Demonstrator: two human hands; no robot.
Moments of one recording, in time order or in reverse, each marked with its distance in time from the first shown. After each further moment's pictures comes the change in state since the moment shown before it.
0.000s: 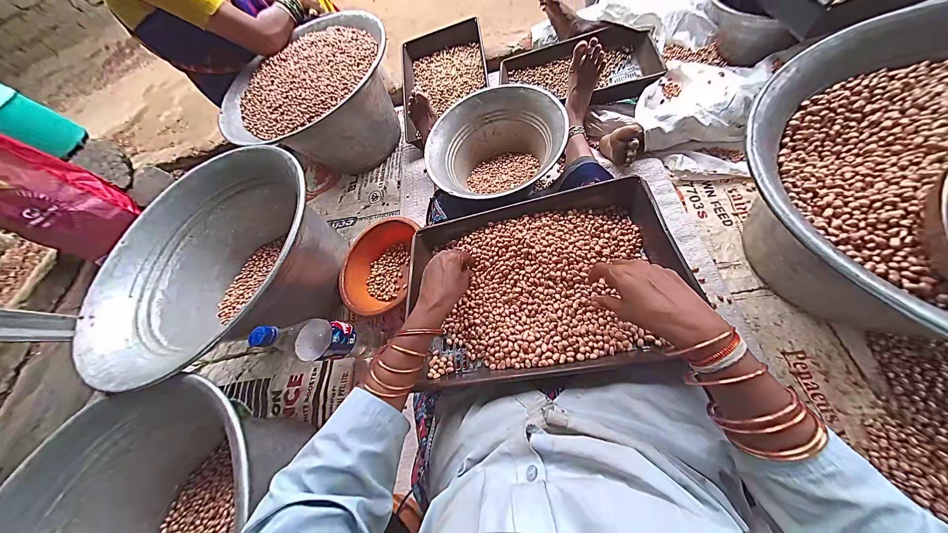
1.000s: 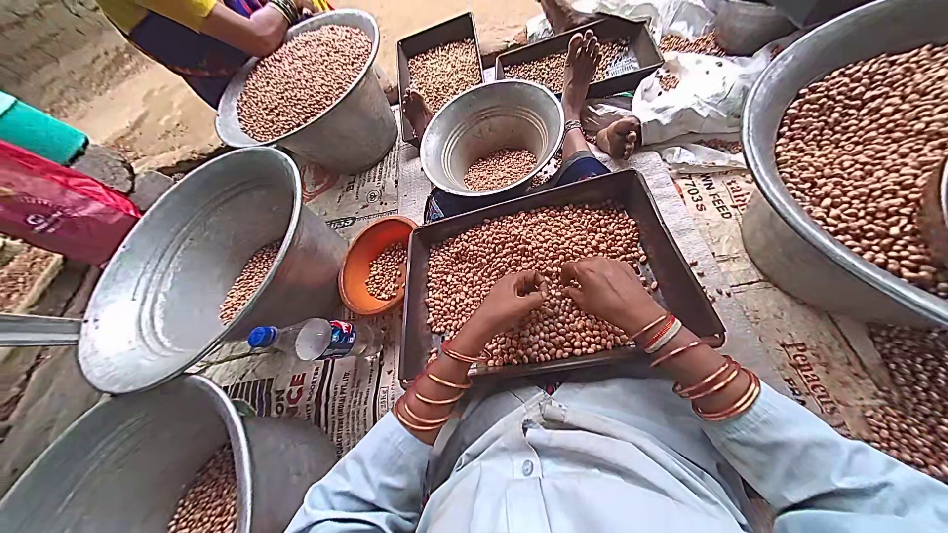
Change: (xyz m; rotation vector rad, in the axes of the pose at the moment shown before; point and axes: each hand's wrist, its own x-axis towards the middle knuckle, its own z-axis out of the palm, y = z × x) left_hand -0.016 0.080 0.026 -0.745 -0.434 0.043; right_hand 0.032 -0.006 0.040 0.025 0.110 -0.125
